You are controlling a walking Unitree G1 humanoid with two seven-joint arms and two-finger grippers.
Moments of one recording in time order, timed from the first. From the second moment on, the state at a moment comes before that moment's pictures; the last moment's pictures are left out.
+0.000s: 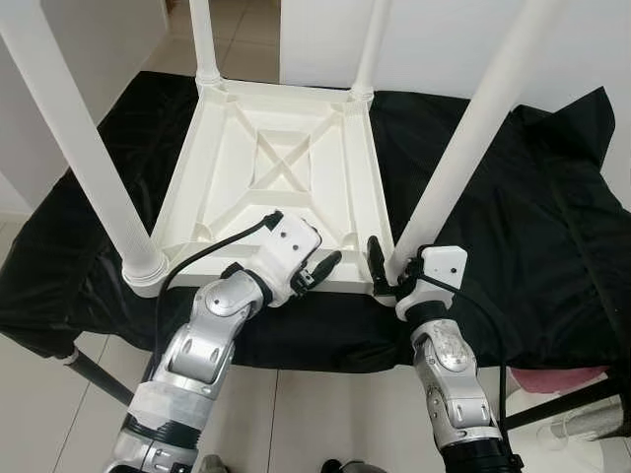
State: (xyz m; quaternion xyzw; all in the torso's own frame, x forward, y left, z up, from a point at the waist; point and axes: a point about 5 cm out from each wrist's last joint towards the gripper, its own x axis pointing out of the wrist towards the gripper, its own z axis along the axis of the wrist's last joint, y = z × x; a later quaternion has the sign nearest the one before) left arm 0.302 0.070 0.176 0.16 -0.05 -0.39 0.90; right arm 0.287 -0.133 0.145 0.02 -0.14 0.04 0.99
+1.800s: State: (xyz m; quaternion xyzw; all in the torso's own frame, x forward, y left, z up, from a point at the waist) left arm 0.292 0.049 0.173 0.17 -0.06 -0.43 0.88; right arm 0.291 -0.123 0.152 -0.01 -0.14 0.09 0.99
